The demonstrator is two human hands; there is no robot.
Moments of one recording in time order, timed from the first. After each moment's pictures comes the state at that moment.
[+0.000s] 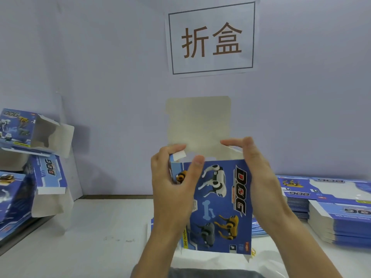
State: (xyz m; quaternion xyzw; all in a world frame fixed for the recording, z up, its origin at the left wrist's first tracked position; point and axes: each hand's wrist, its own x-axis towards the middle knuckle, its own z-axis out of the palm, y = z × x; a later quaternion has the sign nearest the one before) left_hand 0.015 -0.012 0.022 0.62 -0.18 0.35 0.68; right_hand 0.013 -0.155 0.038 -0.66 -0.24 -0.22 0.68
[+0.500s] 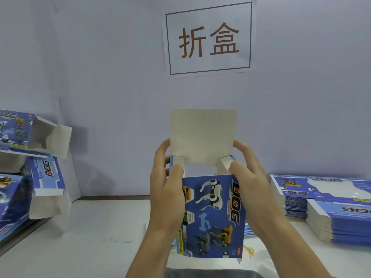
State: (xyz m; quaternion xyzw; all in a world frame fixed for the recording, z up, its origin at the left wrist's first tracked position) left_hand 0.021 -0.007 0.021 0.62 -0.16 0.32 0.69; right_hand 0.015 -0.147 0.033 -0.64 -0.17 -0.18 0.72
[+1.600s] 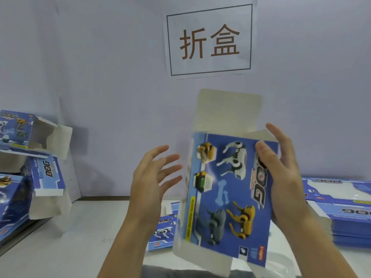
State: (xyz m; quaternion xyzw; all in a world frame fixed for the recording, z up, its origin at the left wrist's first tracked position) left_hand 0.031 0.029 0.028 0.61 -0.14 0.24 0.75; right_hand 0.019 -0.185 0.035 -0.54 -0.23 -0.28 0.76
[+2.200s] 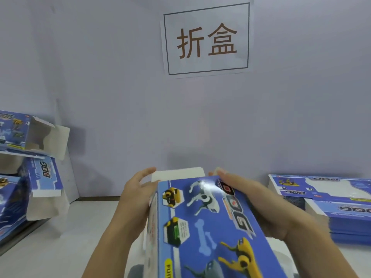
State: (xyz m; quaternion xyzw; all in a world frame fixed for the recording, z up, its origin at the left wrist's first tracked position) left_hand 0.047 0.059 0.005 0.68 -0.03 0.13 0.73; right_hand 0.044 -0.174 0.022 -0.71 -0.15 0.14 0.67
